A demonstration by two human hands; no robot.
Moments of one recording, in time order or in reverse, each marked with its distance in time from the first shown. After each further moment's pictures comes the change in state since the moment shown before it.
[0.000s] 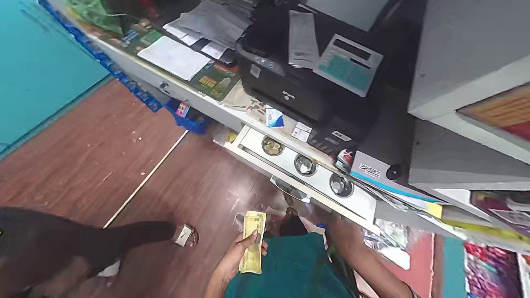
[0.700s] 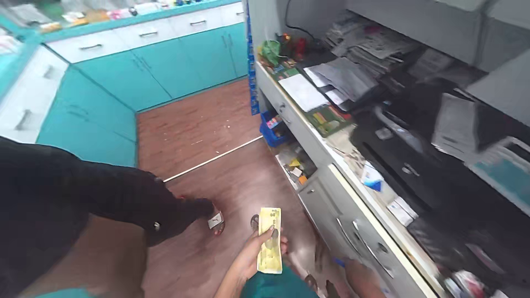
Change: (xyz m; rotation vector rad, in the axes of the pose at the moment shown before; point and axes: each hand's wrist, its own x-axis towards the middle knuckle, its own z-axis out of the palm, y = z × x) left_hand -0.063 0.070 -0.034 -0.514 0.269 0.344; right_hand 0.094 -0.103 -0.028 -0.259 -0.075 -0.222
